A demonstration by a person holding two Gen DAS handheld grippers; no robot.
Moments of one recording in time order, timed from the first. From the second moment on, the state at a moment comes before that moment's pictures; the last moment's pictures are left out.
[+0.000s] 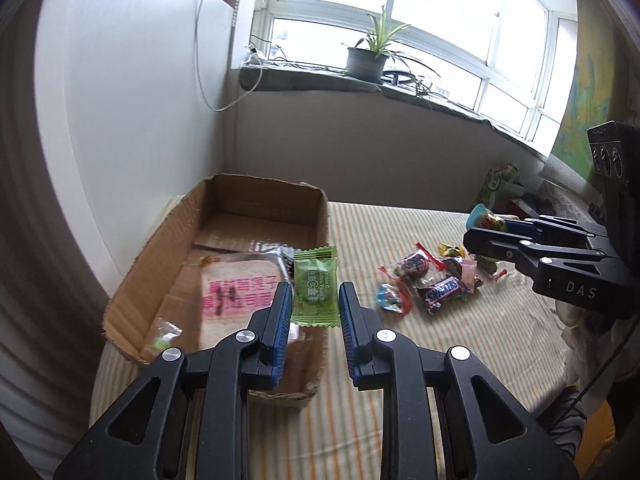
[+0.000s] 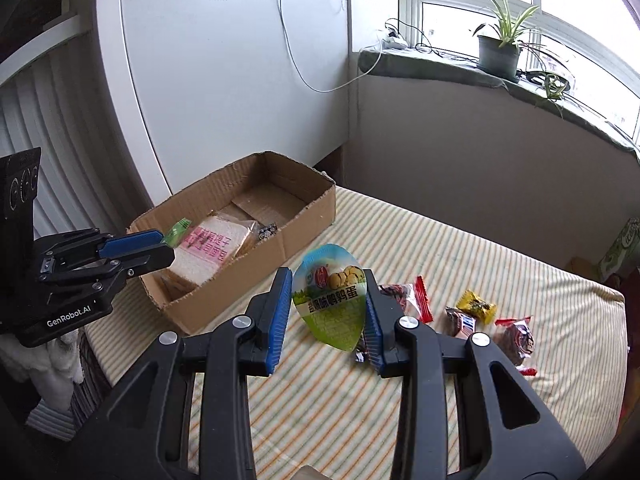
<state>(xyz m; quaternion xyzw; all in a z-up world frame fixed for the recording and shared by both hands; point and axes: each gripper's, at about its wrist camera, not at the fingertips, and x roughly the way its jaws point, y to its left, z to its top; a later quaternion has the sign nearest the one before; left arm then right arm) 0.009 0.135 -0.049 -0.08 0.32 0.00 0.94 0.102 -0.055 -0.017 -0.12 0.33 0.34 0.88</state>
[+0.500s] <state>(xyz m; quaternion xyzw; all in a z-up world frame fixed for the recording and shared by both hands) 0.011 0.205 -0.067 -0.11 0.33 0.08 0.93 0.155 0.025 -0.023 -0.11 0.35 0.36 0.86</state>
